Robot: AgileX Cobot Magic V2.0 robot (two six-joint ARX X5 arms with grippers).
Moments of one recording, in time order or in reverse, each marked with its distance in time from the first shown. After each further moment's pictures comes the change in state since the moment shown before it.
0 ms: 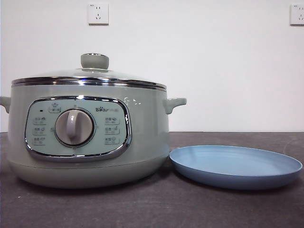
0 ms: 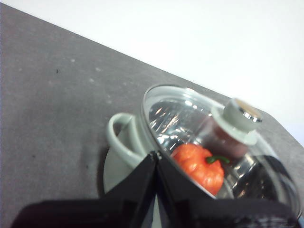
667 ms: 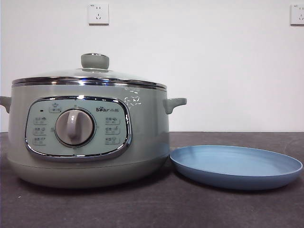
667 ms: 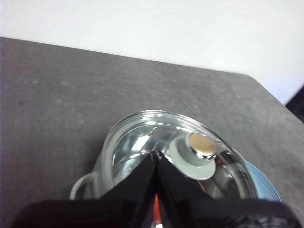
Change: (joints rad) left arm 0.000 0.509 0.527 -0.172 0.160 0.256; right arm 0.000 0.480 0.545 -0.140 -0.069 -0.343
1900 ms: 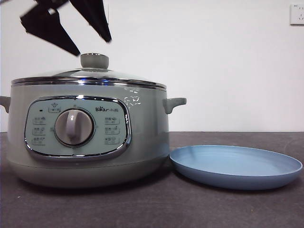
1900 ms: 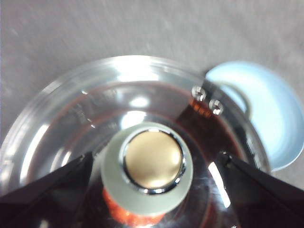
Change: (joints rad) left arm -0.526 0.680 0.444 -0.224 -0.369 0.181; right arm 0.001 0.177 0.180 -0.166 -0.064 -0.076
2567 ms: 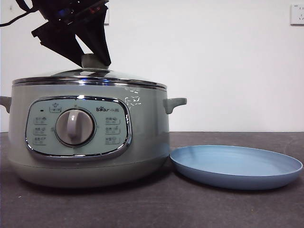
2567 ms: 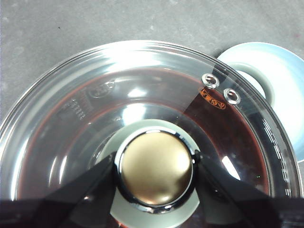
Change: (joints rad) left arm -0.024 0.063 0.000 0.021 -0.050 0.035; right arm 0.000 0.000 0.000 -0.018 0.000 0.000
